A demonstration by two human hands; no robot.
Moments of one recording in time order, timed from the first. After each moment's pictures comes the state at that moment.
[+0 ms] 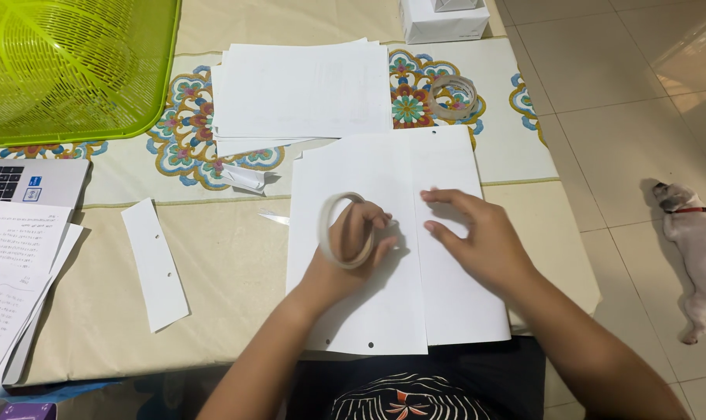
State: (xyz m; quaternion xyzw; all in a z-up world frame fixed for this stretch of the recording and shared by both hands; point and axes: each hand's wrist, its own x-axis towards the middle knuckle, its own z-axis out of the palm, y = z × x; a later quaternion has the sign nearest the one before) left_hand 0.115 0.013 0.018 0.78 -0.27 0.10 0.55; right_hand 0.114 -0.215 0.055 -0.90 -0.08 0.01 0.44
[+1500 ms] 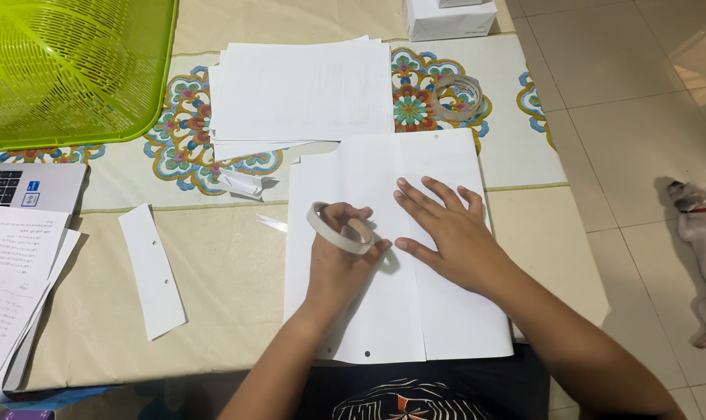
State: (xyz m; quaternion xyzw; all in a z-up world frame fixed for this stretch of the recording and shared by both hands) left_hand 0.115 -0.001 0.000 0.80 -0.07 0.08 0.59; right_hand 0.137 -0.209 0.027 -0.96 -0.25 0.00 0.14
